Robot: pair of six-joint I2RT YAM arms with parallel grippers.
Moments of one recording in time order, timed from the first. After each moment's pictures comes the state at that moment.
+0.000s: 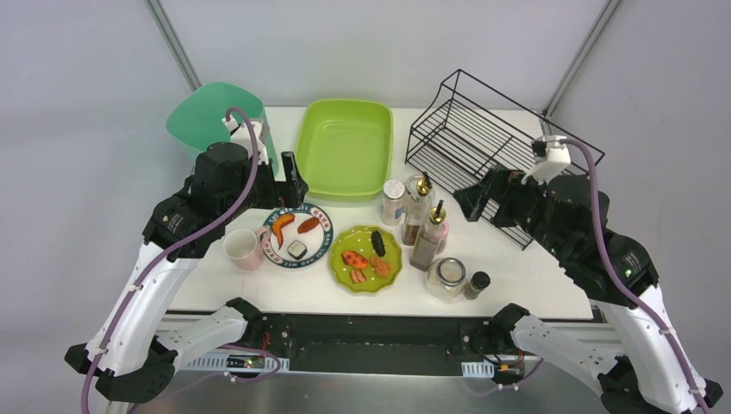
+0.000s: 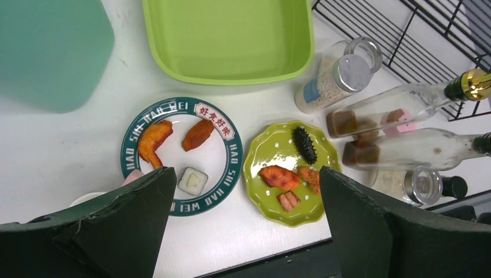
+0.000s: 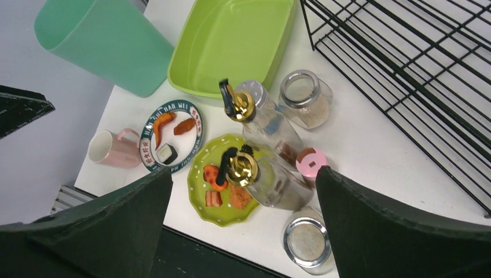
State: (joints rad) left arm -0.54 0.95 1.41 -0.96 -0.18 -0.38; right arm 0.68 0.82 1.42 -0.95 0.21 0.51
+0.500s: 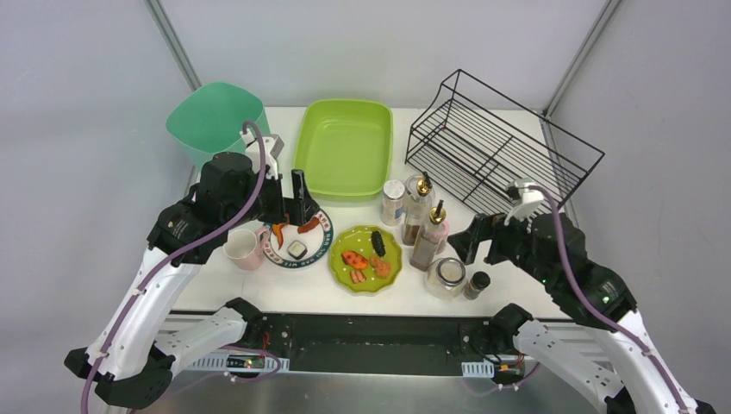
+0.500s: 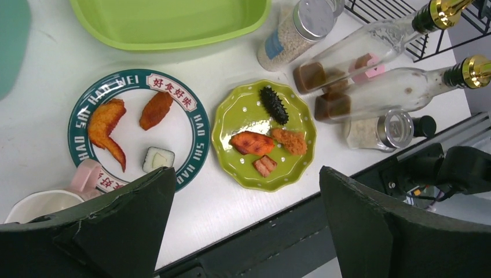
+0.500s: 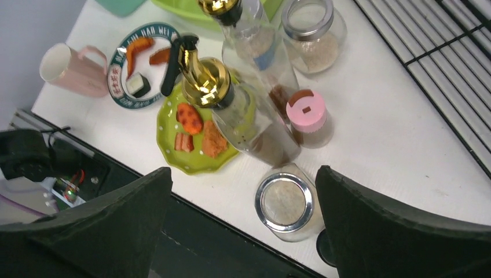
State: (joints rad) left arm -0.54 0.91 1.31 -0.96 0.01 -0.37; right arm 0.68 0.57 1.06 -0.93 0.09 0.41
